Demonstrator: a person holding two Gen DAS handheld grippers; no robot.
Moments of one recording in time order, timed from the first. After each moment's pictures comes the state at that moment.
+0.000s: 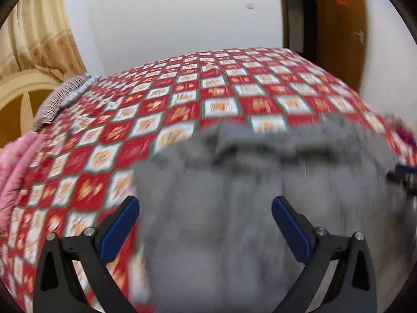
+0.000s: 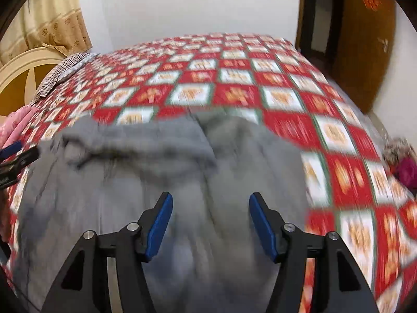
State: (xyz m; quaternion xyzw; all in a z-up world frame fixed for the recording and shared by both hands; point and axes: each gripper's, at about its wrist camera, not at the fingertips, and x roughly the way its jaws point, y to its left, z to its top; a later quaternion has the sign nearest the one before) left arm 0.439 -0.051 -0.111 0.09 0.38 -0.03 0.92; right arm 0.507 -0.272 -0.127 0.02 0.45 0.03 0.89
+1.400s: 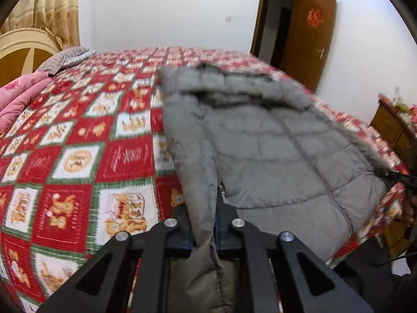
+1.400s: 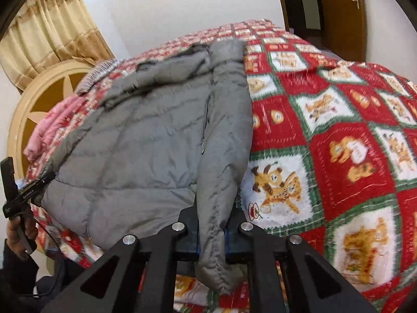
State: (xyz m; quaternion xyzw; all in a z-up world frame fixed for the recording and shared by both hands) left arm 0.115 0.049 -0.126 -0.02 0.36 -0.15 0.92; right arm 0.102 -0.313 -0.146 0.12 0.42 0.08 0.90
